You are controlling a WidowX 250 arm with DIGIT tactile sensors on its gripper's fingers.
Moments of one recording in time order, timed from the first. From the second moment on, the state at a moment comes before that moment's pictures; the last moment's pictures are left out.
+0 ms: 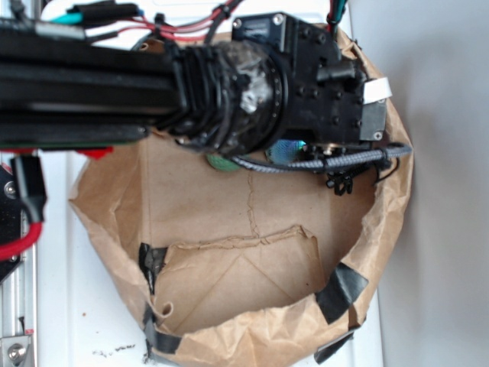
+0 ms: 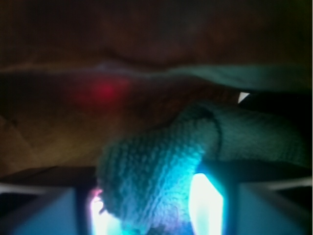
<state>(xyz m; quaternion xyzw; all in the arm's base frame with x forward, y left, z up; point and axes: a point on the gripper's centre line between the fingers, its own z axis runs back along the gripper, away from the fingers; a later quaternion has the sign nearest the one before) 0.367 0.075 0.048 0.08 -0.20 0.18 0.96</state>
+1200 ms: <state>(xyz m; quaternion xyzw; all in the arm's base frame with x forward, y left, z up) 0.275 0.055 0.170 -0.02 -0.11 0.07 0.99</state>
